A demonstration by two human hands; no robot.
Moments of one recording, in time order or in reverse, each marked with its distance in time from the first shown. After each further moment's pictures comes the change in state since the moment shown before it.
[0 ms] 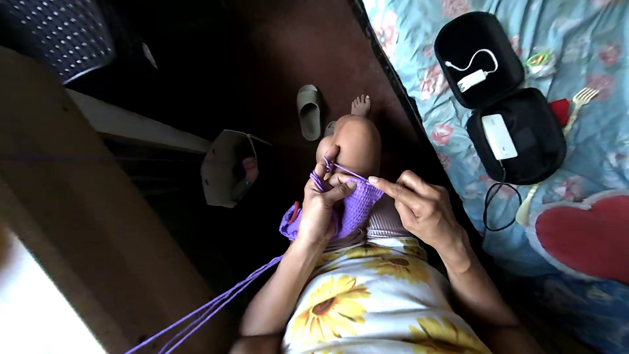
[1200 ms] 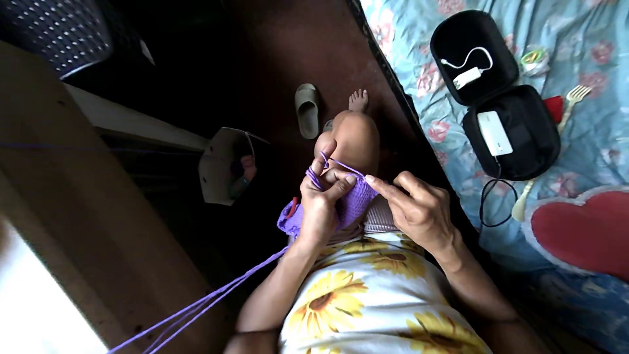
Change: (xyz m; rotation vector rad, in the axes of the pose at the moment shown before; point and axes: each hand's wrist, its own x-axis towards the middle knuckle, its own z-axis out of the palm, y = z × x) left_hand -0.007 -0.007 0.006 0.086 -0.011 0.166; right_hand -0.005 -0.016 0.000 -0.177 0.094 -0.082
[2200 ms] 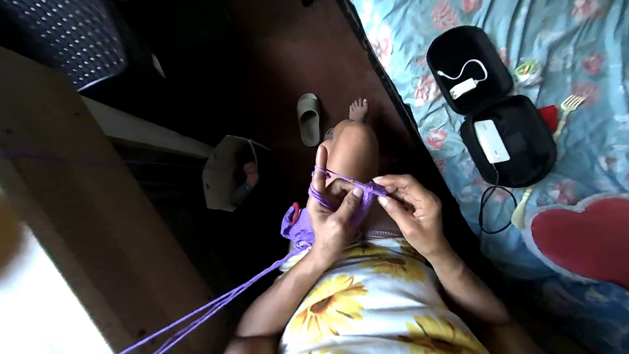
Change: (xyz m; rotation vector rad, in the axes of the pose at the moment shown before) left_hand -0.012 -0.010 0.014 0.066 -0.039 0.319; right_hand 0.006 -0.011 0.001 0.798 0.037 0.330
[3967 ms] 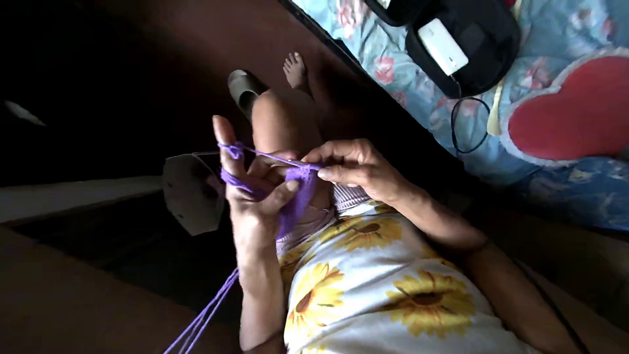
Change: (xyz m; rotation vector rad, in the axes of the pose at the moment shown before) left_hand 0.034 0.017 -0.017 0.129 -0.358 -0.239; right_hand 0.000 0.016 -0.019 0.591 -0.097 0.350
